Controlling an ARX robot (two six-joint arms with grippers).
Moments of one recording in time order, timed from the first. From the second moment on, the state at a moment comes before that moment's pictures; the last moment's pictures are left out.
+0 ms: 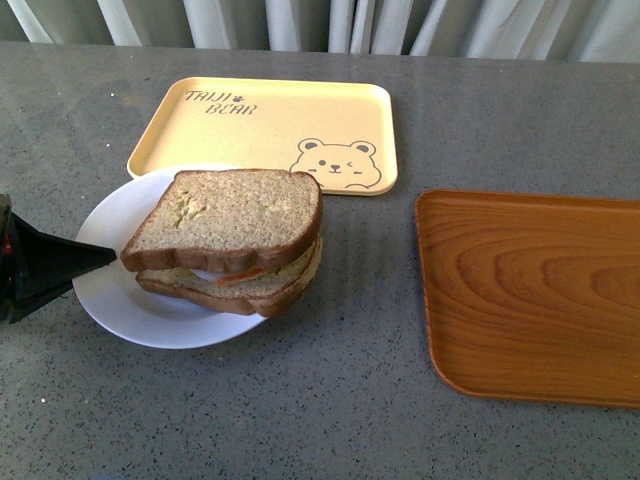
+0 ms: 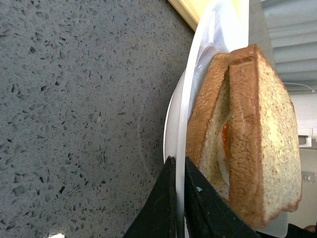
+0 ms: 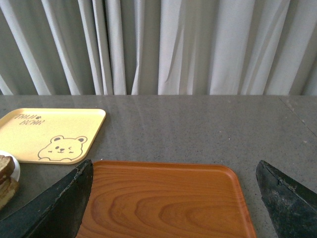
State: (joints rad) left arm 0.18 2.17 0.65 0.78 0.92 -0.52; right arm 0.00 0.01 0.02 0.00 0.00 0.00
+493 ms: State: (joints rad) left arm 0.20 2.19 0.63 0.88 0.92 -0.66; right arm 0.00 0.01 0.02 0.00 0.00 0.00
